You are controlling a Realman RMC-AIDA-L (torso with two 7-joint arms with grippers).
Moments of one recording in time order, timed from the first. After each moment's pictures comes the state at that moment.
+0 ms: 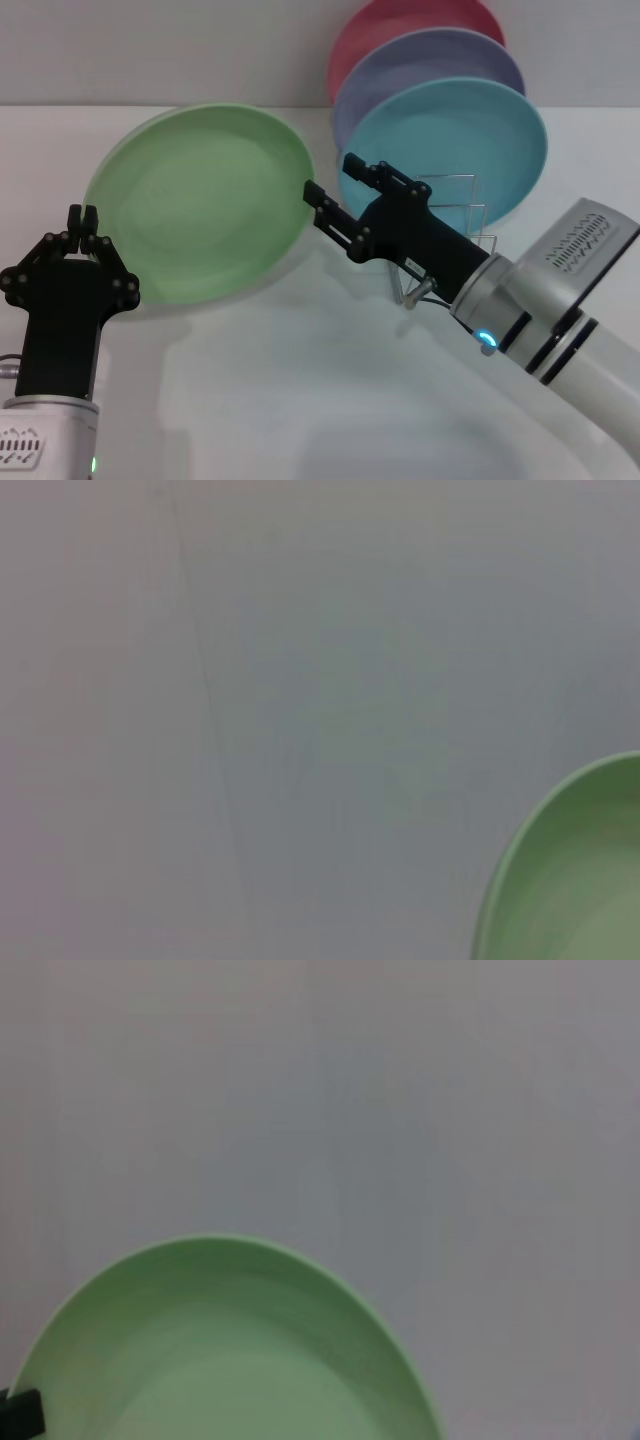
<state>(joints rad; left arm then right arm) -0.05 -2.08 -0.41 -0.90 1.88 1.37 0.79 0.66 2.08 0.00 0.37 -1.87 -1.19 0.23</state>
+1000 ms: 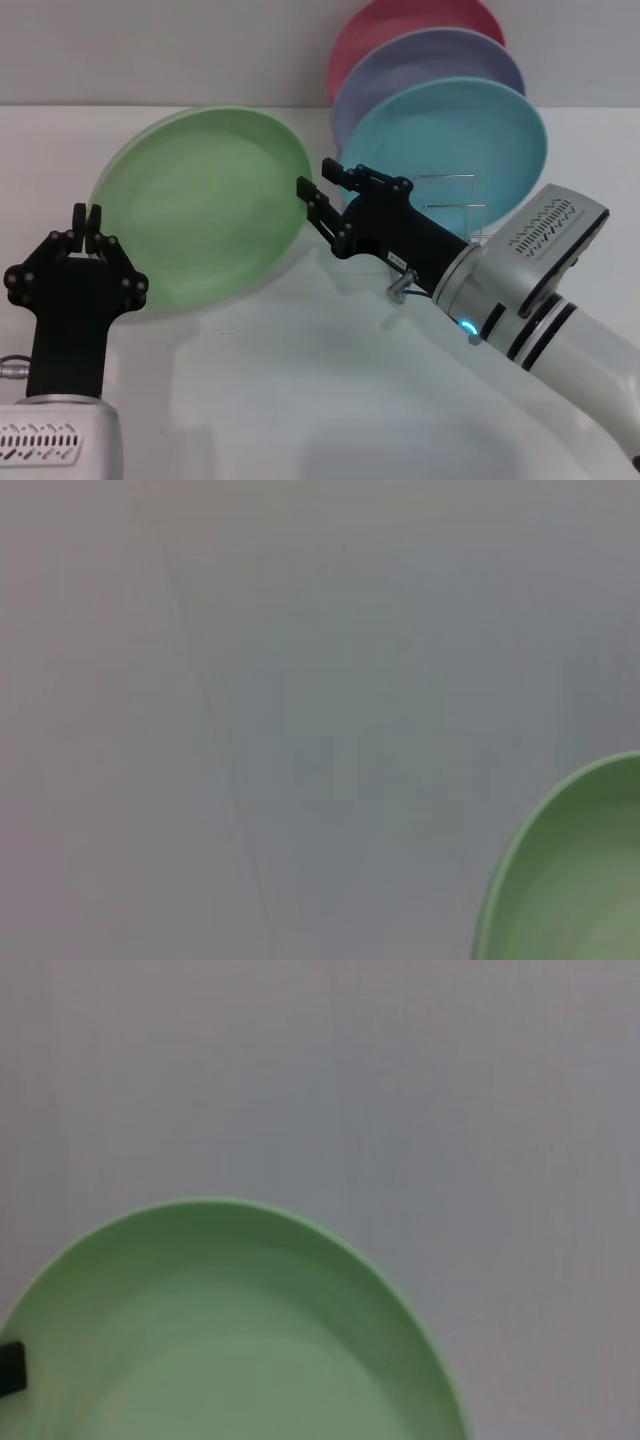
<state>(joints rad) -0.05 -2.08 -0.35 -0.99 1.78 1.40 0.98 0.70 2.08 0.02 0.38 -1.87 -1.11 0.19</state>
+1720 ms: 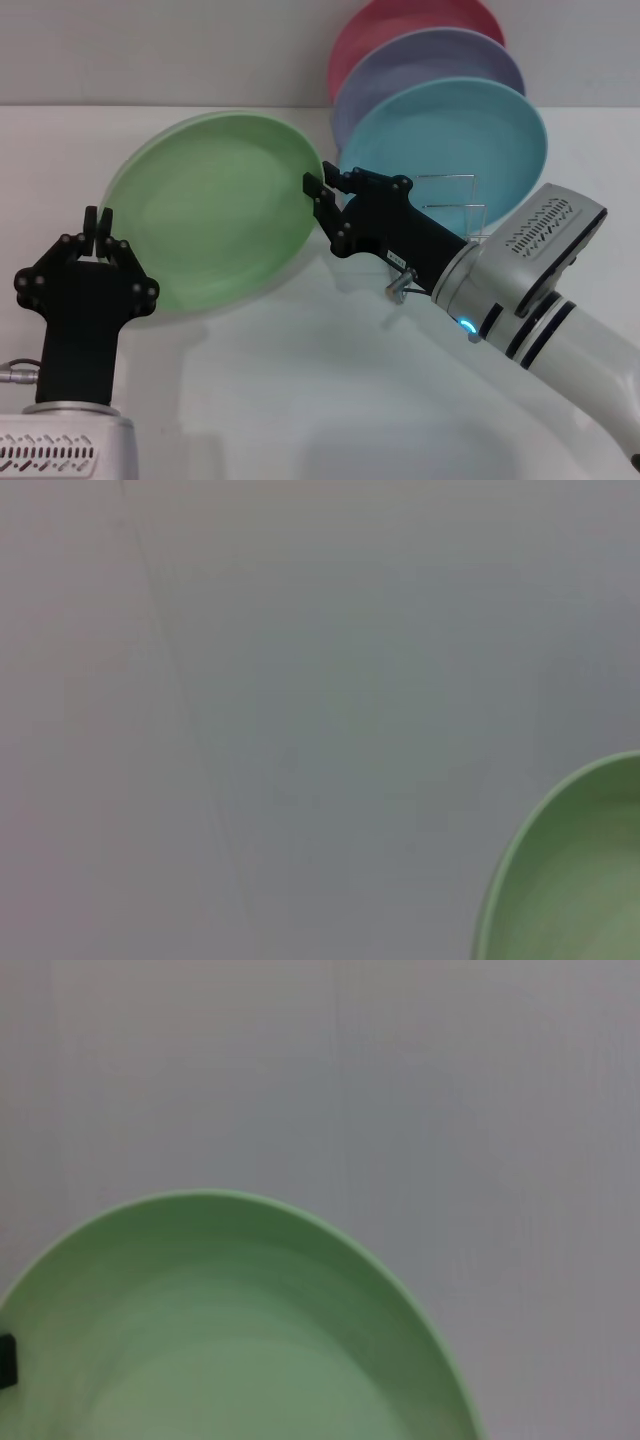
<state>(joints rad) -0.05 -2.08 -0.32 -1.00 1.78 1.41 1.02 0.70 2.09 0.03 0.38 -1.87 -1.11 0.18</state>
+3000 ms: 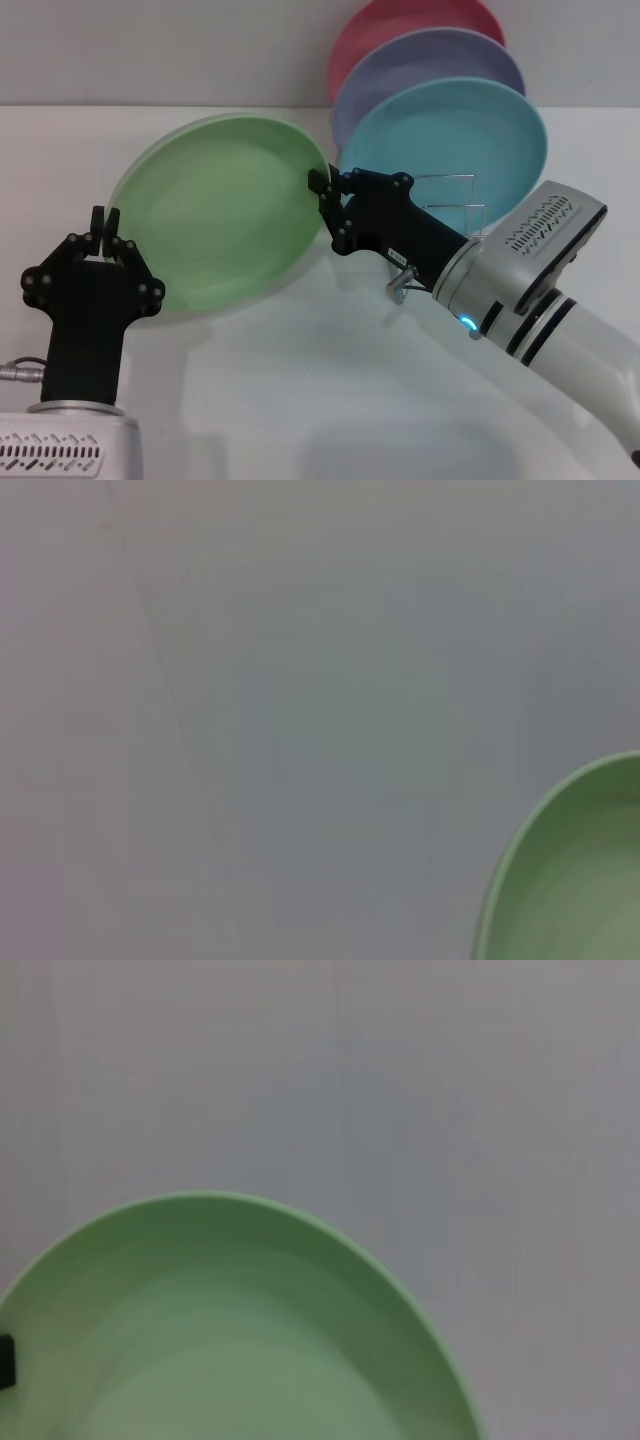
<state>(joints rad) -0.06 -2.08 -0.32 -1.00 1.78 1.41 1.02 0.71 2.09 0.03 0.37 -1.87 -1.11 0.18</state>
